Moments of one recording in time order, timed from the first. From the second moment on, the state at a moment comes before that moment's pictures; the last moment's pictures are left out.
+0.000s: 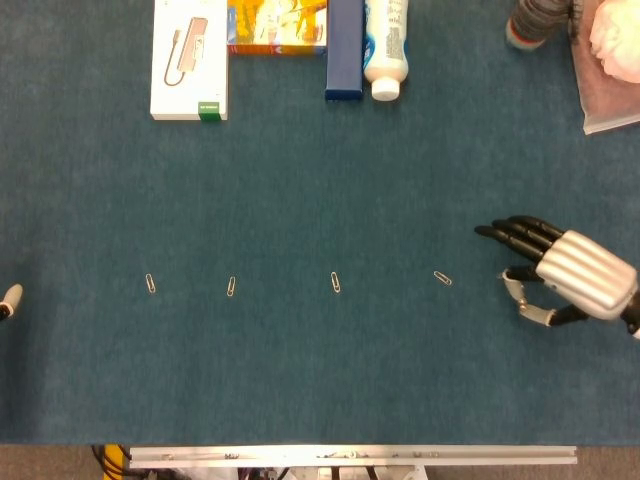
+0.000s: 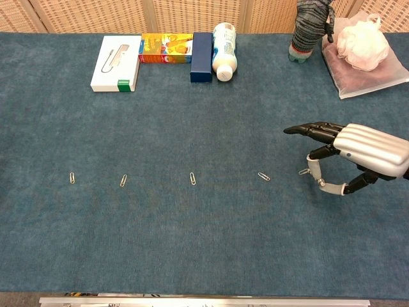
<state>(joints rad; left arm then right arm) -0.06 -1.24 -0.04 -1.62 1.31 1.43 0.24 0.51 -1.46 -0.27 -1.04 -1.92 1.40 0.46</state>
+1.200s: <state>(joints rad) -0.03 -1.24 -0.04 -1.56 1.31 1.43 0.16 0.60 -1.62 -0.24 -0.97 -1.94 1.34 0.54</state>
